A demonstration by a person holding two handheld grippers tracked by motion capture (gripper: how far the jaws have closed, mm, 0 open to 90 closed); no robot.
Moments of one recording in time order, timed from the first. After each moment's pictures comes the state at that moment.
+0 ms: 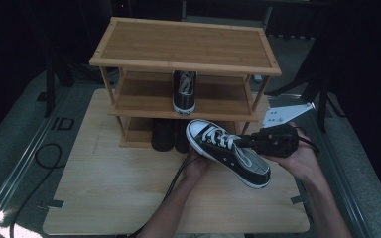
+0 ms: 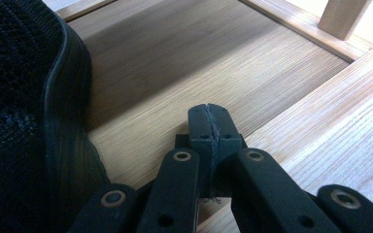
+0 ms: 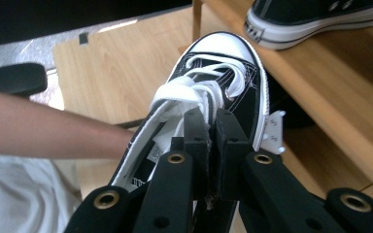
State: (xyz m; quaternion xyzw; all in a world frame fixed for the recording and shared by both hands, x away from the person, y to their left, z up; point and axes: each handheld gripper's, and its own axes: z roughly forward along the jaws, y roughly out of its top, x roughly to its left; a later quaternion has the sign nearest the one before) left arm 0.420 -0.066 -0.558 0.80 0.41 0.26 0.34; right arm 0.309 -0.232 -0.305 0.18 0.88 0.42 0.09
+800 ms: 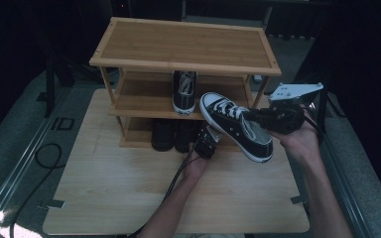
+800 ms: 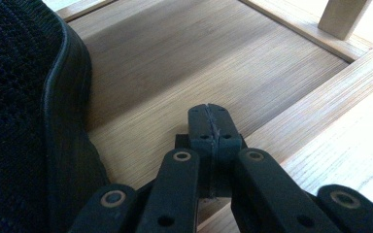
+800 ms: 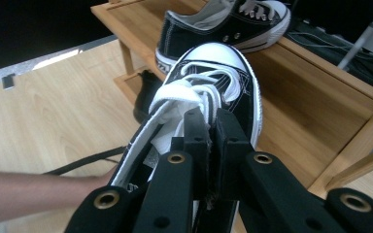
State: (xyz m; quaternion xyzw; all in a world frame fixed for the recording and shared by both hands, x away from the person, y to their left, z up) left arm 0.419 -0.067 -0.558 0.80 0.41 0.26 0.34; right arm 0.347 -0.240 -0.286 0.27 0.84 0.44 0.17
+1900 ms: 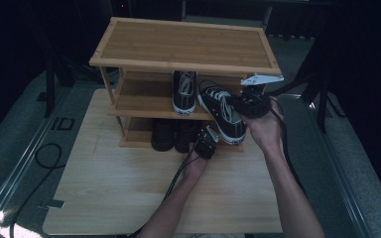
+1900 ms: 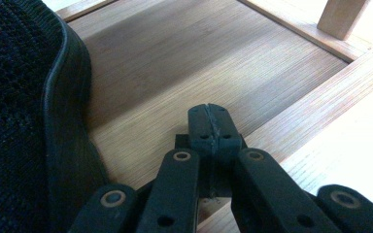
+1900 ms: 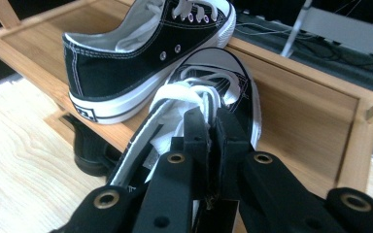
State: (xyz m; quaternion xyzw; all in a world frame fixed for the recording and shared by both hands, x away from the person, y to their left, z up) left arm 0.419 -0.067 -0.558 0.80 0.42 0.26 0.35; right arm 0.402 -0.189 -0.318 0.38 0.79 0.42 0.23
